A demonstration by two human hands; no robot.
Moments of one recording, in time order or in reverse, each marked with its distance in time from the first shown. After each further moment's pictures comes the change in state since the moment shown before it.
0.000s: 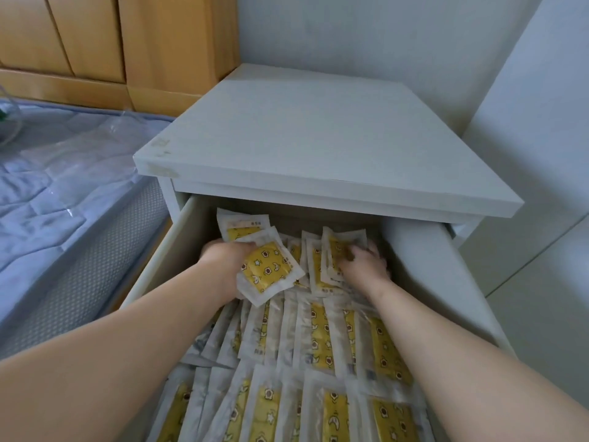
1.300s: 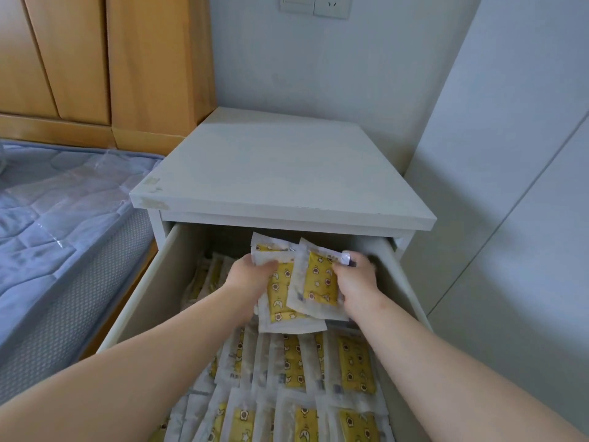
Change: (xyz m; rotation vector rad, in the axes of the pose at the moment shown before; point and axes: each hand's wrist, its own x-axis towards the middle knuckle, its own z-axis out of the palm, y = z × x) left_hand -0.038 -0.011 0.033 0.123 -0.288 0.224; right_hand -0.067 -0.025 -0.040 0.899 0.212 0.200
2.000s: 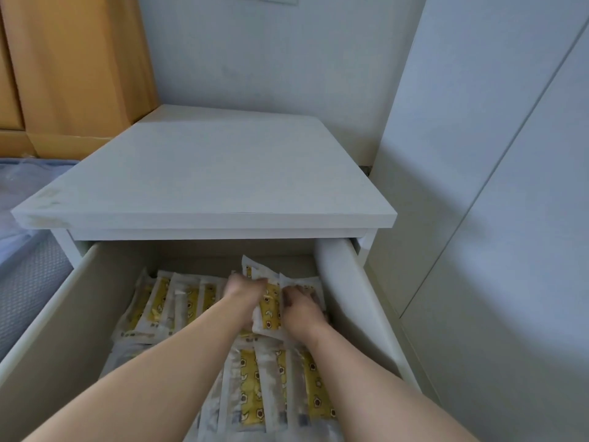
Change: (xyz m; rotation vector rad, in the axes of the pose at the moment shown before) left_hand 0.068 -0.027 0.074 0.373 0.102 -0.141; right_hand 0.040 0.054 0.000 -0.837 -0.294 -0.139
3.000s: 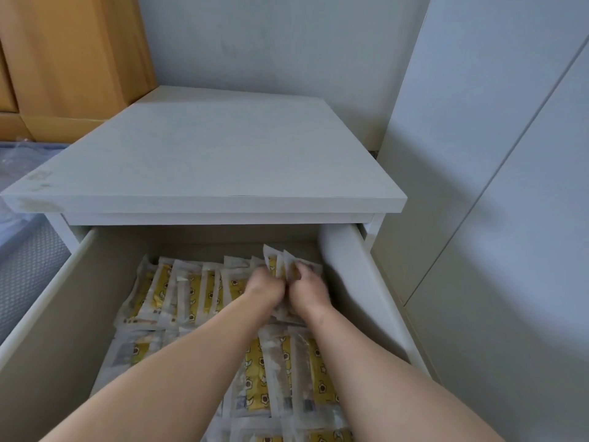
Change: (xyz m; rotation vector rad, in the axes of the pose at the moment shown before) left_hand 0.003 -0.011 0.025 0.174 -0.052 0.109; right_hand 0.011 -0.001 -0.001 0.318 0.123 0.046
